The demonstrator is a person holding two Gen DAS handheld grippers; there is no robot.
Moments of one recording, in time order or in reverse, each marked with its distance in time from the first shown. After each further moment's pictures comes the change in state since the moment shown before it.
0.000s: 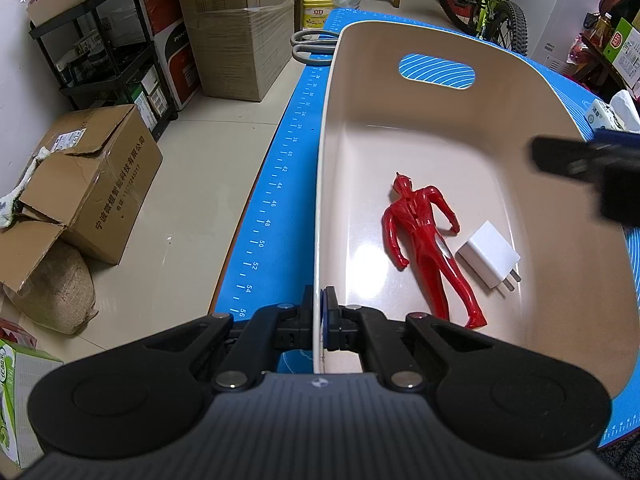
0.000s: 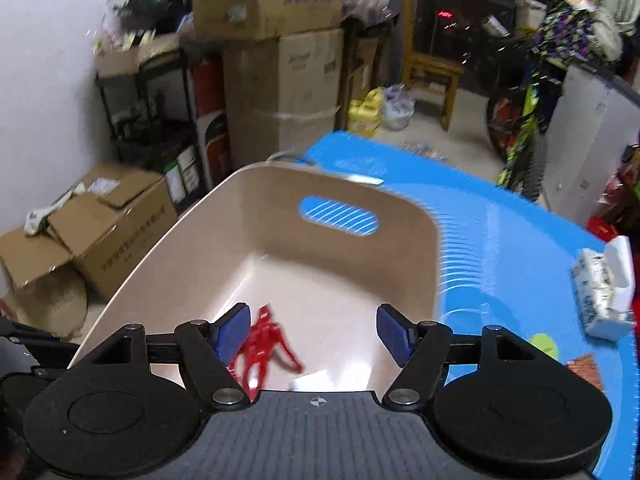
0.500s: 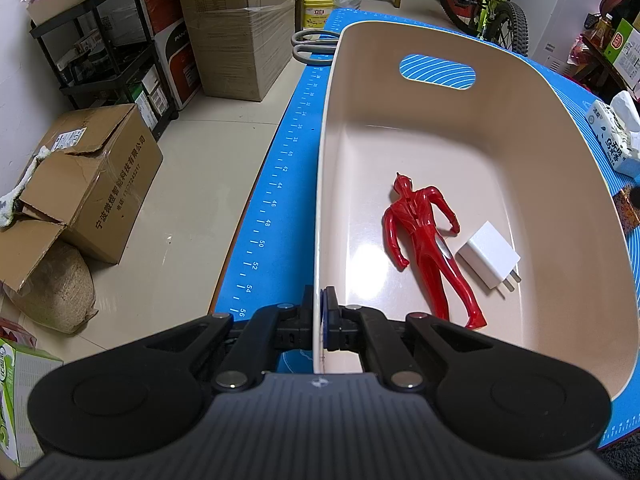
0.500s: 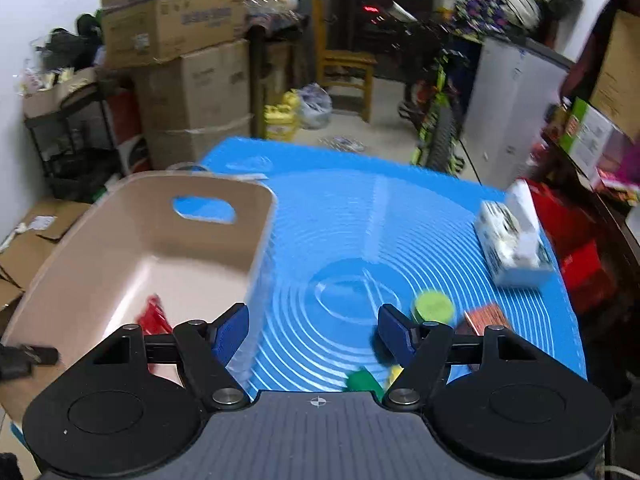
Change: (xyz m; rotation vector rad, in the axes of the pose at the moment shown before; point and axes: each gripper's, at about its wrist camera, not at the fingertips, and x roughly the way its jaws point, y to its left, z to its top) left arm 0.000 0.001 0.000 0.000 0.000 0.000; right arm -0.029 -0.096 -0.039 0.159 0.000 -0.159
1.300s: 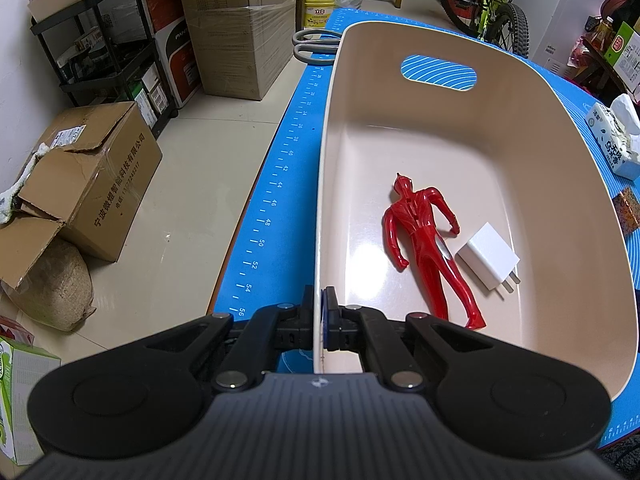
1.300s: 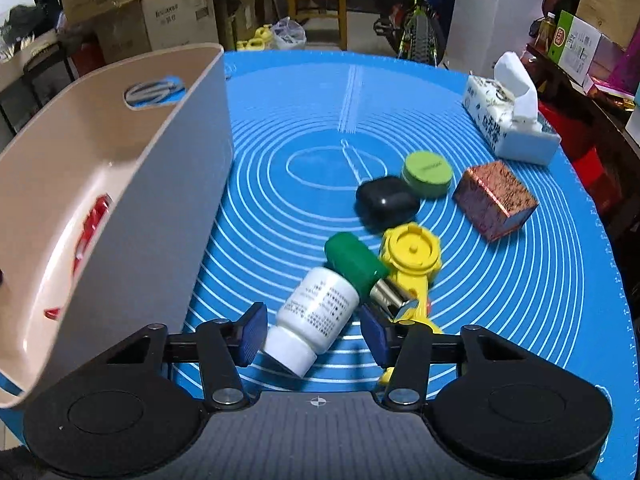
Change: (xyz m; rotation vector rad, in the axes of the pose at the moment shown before) left arm -0.002 0.002 0.001 -0.011 0.002 -0.006; right arm 0.055 -0.013 -0.084 0.094 0.174 -0.014
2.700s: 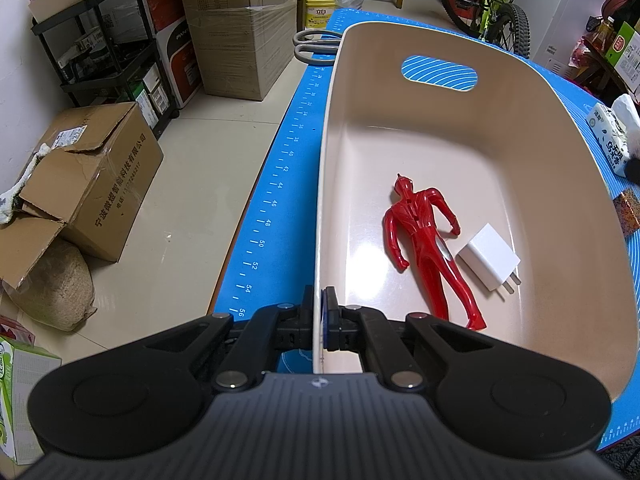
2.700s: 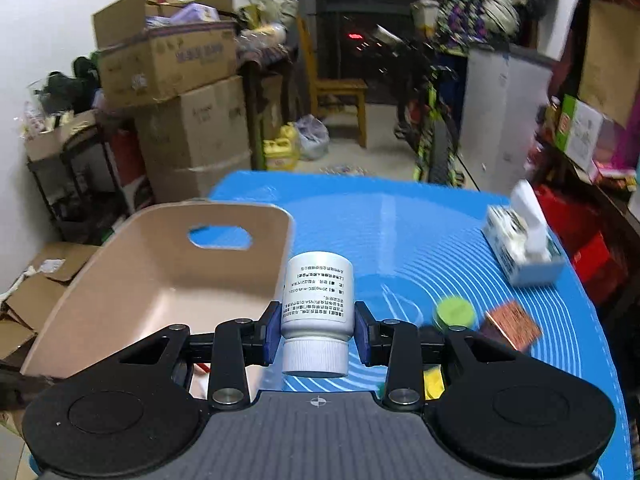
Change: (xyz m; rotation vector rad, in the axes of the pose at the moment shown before) left arm 0.000 0.001 0.001 0.001 0.001 0.003; right arm -0.072 0.041 0.059 -0.027 -0.302 0.066
